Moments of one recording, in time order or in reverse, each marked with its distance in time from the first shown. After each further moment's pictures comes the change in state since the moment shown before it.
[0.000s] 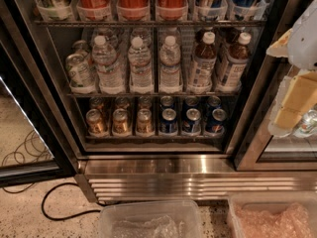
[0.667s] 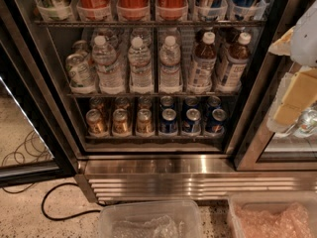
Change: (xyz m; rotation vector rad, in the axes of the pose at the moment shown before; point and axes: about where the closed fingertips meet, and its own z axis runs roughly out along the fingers) arm 0.001 -0.006 -0.001 0.010 -0.030 0.033
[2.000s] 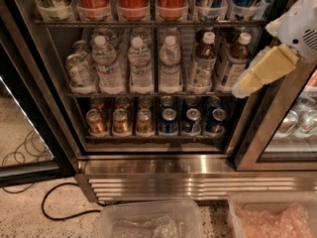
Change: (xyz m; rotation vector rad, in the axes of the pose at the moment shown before) arm -0.042 -0.049 0.000 0.162 -0.285 0.246
